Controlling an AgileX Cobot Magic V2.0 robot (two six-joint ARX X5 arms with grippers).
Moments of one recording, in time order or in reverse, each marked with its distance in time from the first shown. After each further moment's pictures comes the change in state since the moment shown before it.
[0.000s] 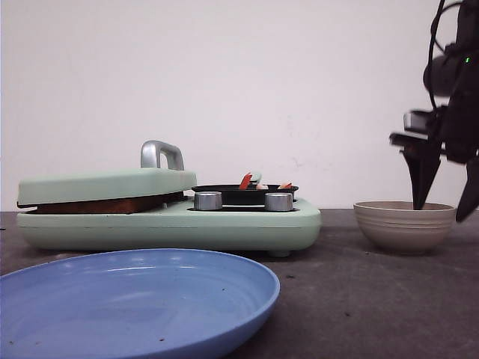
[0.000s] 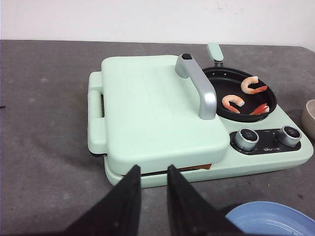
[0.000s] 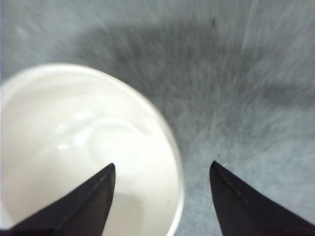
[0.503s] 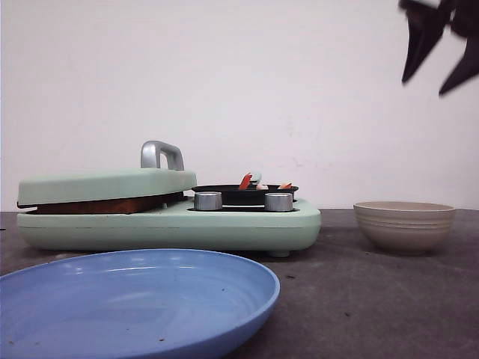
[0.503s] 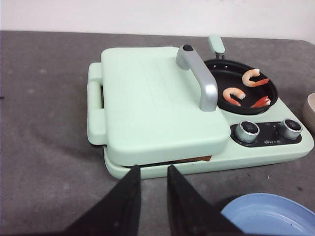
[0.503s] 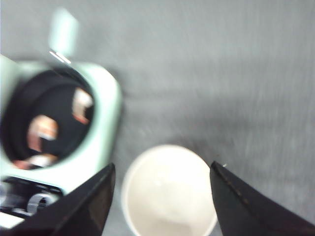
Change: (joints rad) left arm 0.000 0.000 0.000 -0.034 0.000 0.000; right arm 0.017 -0.404 0.000 0.096 -0.079 -0.005
